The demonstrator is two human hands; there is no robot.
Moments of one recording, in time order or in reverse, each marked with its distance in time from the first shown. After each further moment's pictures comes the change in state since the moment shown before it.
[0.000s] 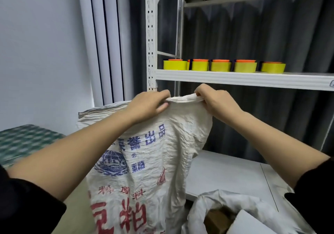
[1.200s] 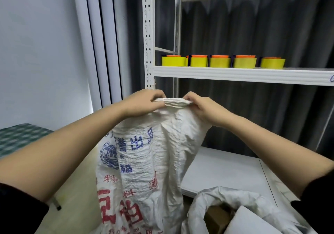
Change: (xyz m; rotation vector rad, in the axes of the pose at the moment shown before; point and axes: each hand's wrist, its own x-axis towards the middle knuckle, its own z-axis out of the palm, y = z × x) left_hand 0.000 -0.009 -0.011 -0.393 -0.260 -0.179; right_hand 0.000 -0.019 0.015 0.562 -0.335 0.295
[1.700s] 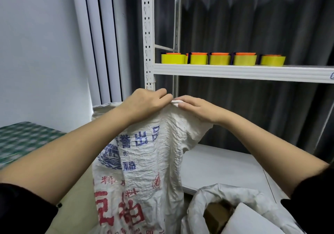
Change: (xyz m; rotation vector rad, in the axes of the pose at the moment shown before) left_hand -0.006 -0.009 0.018 0.847 0.417 0.561; right_hand 0.006 -0.001 0.010 0.259 -0.190 0.005
